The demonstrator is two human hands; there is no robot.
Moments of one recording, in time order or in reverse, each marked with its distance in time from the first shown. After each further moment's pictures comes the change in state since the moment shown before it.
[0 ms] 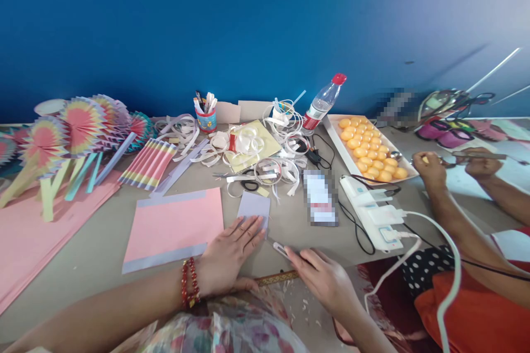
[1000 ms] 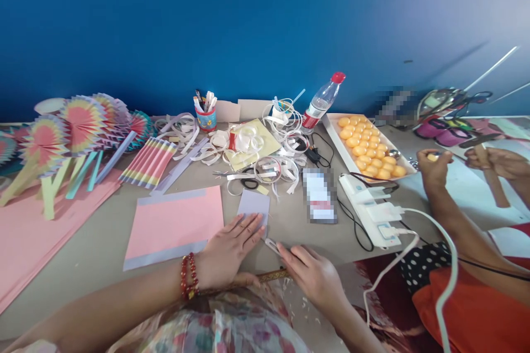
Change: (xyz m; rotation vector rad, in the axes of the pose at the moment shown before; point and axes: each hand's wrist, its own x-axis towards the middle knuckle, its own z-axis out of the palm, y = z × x) left_hand -0.002 -0.006 -0.007 -0.122 0.023 0.044; right_hand 0.011 -0.018 0.005 0.047 0.022 0.058
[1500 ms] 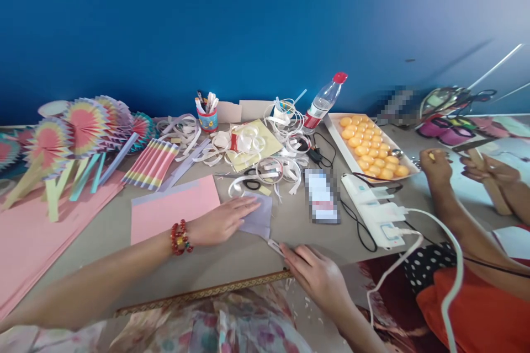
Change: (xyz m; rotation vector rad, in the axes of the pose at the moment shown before) left_hand 0.013 -0.054 -0.049 -0.428 -0.028 -0.043; right_hand 0.000 0.001 -0.003 0.070 -0.019 0.040
